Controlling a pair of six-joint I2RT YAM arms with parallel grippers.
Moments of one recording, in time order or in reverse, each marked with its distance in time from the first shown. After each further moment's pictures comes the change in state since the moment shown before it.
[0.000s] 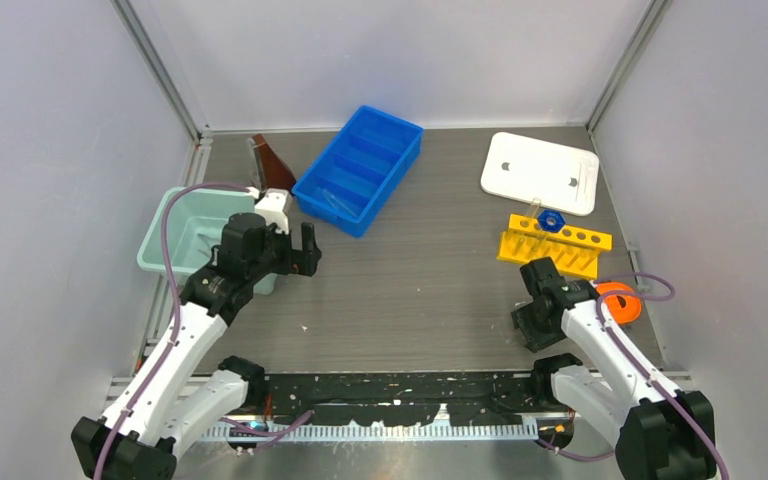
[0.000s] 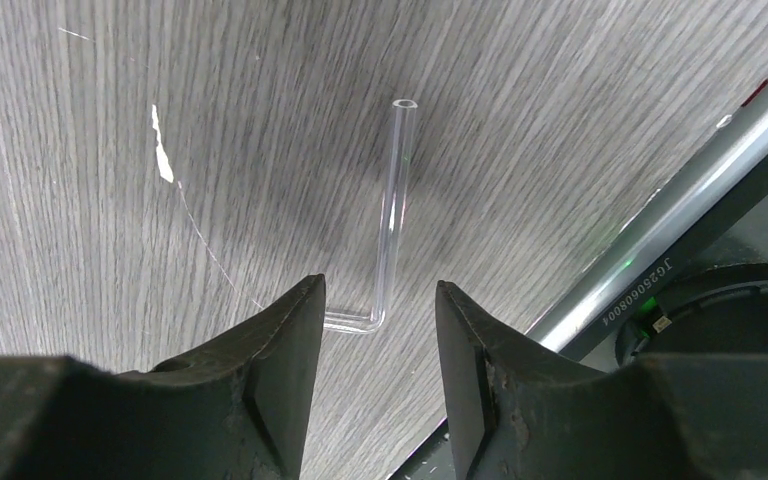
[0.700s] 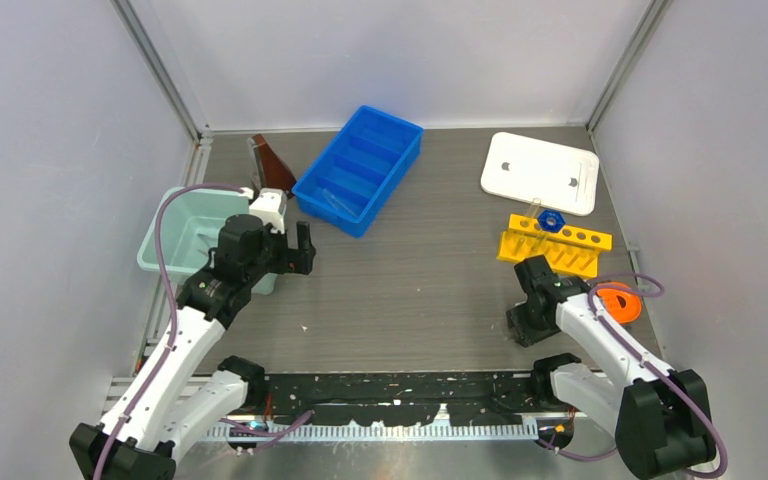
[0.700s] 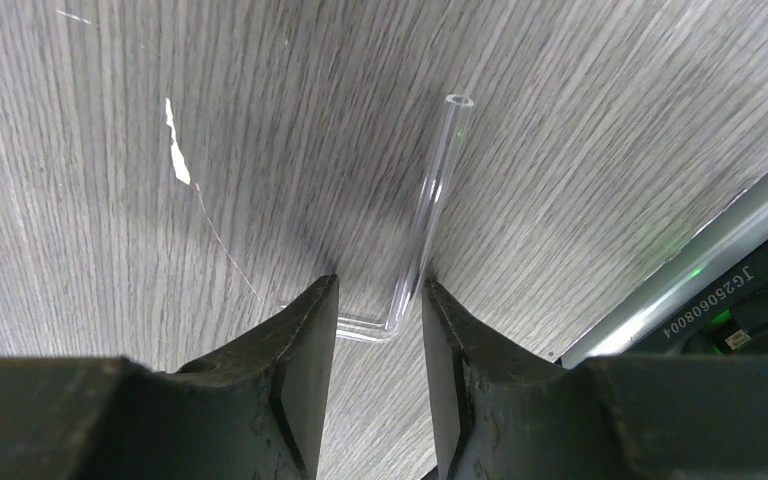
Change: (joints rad) left arm 0.000 -0.025 0.000 -0.003 -0.071 0.005; right arm 0.018 0.091 -0.018 0.104 -0.036 0.037
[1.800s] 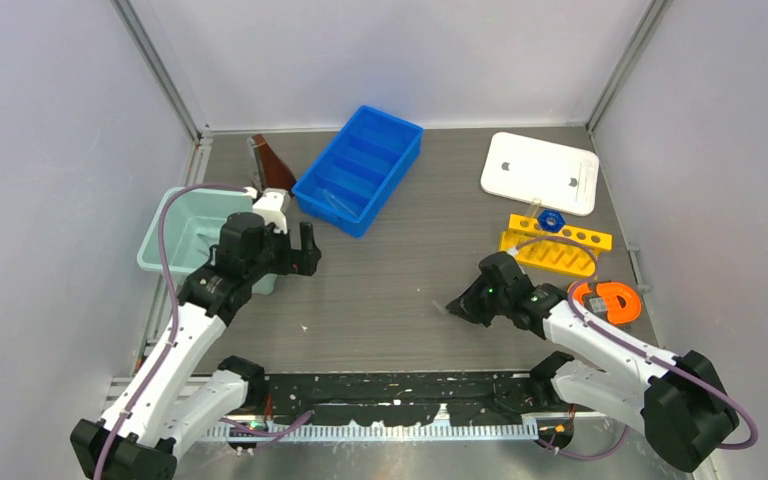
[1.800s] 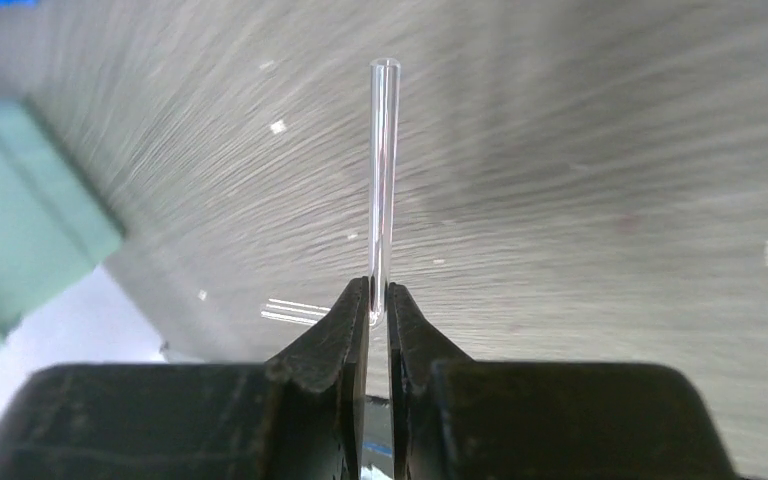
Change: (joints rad) left arm 0.000 0.012 0.008 -0.014 0.025 -0.011; right arm 0.360 0.004 -0.012 0.470 -0.212 -0.094
